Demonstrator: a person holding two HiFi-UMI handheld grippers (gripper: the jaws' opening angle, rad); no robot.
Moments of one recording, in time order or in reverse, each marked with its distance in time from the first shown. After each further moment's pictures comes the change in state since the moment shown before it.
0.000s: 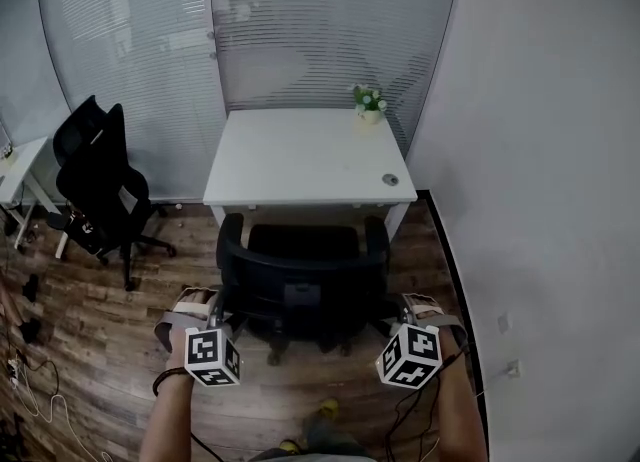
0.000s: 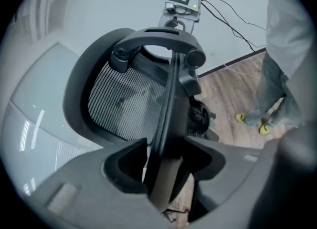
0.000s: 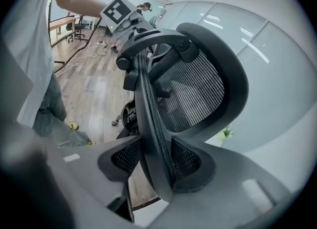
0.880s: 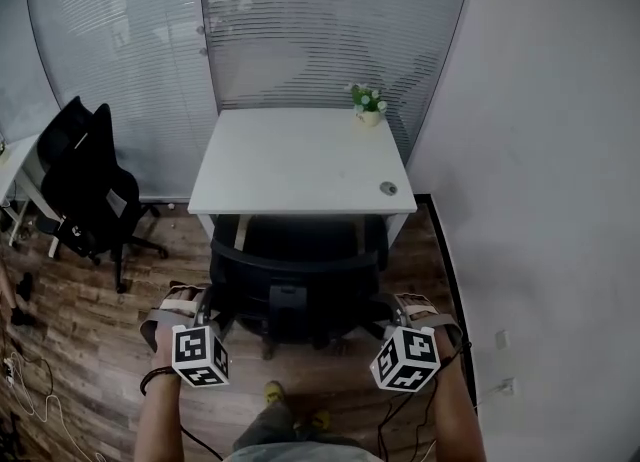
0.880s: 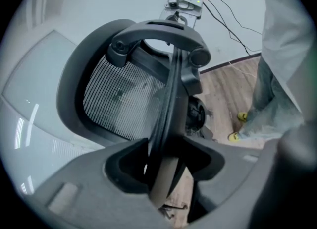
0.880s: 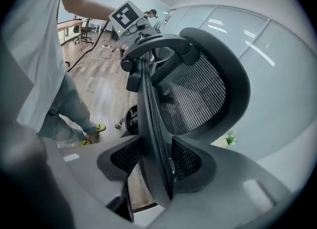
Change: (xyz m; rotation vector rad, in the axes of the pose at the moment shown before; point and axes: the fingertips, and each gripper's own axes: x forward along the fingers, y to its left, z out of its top) left arm 0.069 0.066 -0.004 -0.029 0.069 -0.048; right arm 0.054 -0.081 -0.005 -0.049 -0.072 0.045
